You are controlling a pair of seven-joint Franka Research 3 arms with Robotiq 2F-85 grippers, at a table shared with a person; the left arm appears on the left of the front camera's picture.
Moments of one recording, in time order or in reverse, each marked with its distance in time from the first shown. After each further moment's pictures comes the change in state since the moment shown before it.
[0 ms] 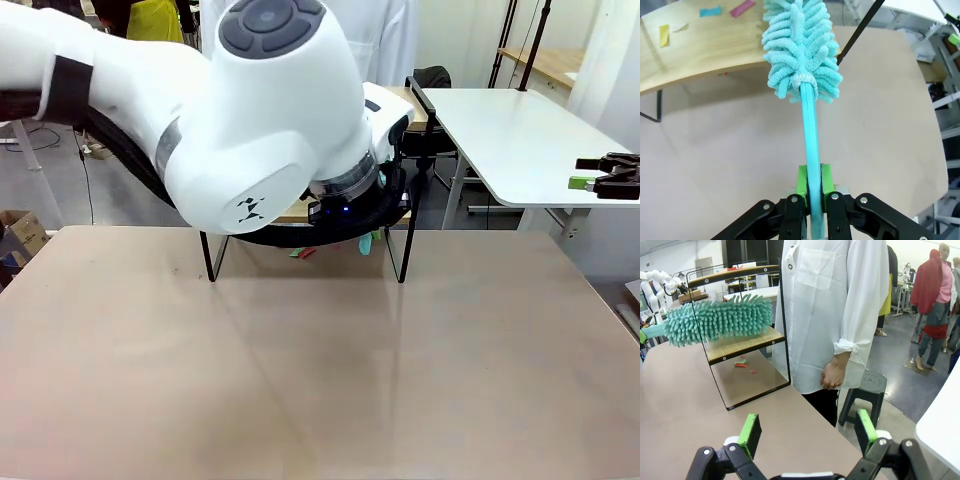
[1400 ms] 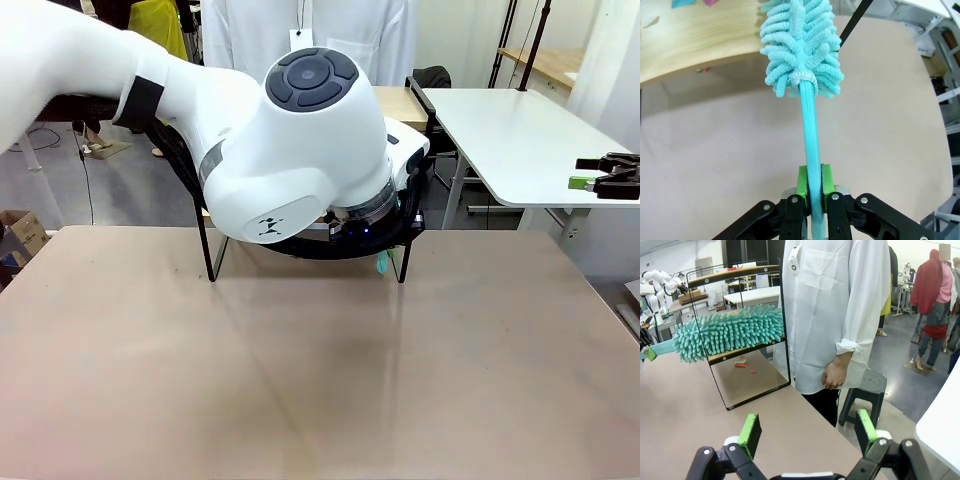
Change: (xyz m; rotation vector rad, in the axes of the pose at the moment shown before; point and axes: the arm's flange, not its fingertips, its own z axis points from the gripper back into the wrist) left arm -0.006 -0.008 -0.054 -0.009 0.051 -0.003; right arm 0.000 0.000 0.000 0.000 0.000 0.000
